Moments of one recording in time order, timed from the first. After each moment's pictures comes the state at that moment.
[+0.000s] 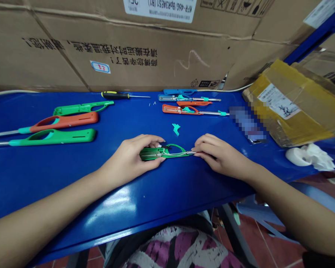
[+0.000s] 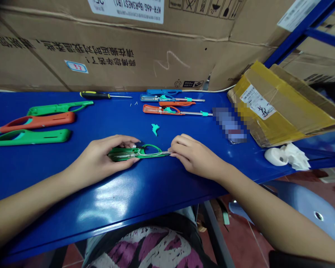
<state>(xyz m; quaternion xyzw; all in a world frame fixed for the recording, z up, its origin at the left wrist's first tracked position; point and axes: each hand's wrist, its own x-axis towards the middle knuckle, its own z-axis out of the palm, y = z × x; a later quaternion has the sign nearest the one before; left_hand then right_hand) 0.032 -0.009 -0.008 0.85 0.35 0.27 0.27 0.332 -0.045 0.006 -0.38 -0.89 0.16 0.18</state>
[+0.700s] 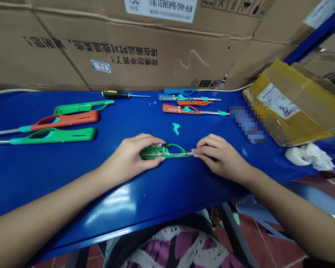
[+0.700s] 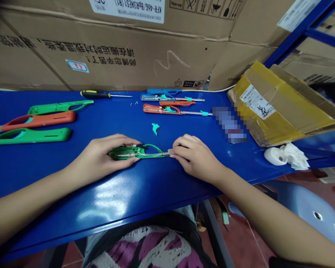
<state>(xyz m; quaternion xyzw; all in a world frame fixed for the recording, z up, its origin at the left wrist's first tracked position) 0.030 -0.006 -0.007 0.87 0.31 0.28 0.26 0.330 -0.053 -0.001 -0.40 -0.89 0.08 0.20</state>
